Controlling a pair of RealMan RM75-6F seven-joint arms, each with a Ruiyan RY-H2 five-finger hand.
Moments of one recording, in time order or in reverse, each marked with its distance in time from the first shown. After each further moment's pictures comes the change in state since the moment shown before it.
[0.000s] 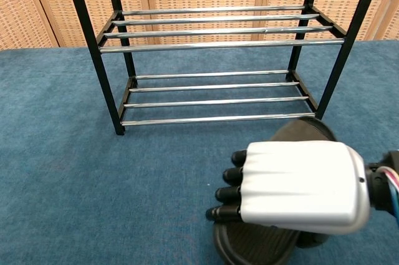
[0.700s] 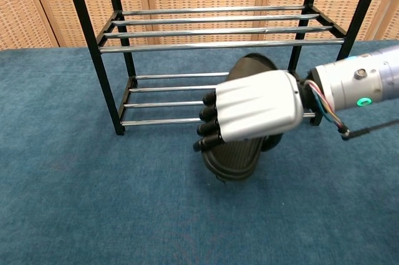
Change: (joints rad) left arm -0.058 -0.011 -0.033 0.026 -0.115 -0.110 0.005; right arm 0.271 -0.176 -0.006 0.809 -0.385 0.225 0.619
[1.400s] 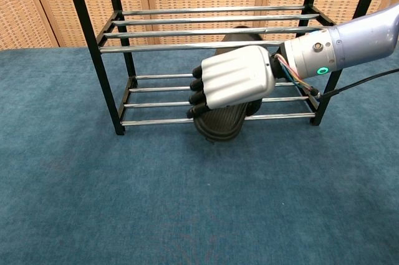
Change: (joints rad) left arm -0.044 -0.010 -0.016 0.015 -0.082 -0.080 0.026; right arm 0.077 -0.187 -0.044 0.485 0.002 0.062 0.186
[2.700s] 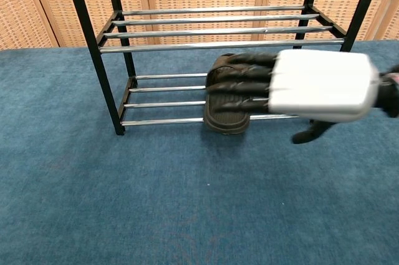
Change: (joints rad) left arm 0.043 0.015 0.037 -0.024 0.123 0.102 -0.032; right arm -0.341 0.290 0.013 -0.687 0.221 0.187 -0.388
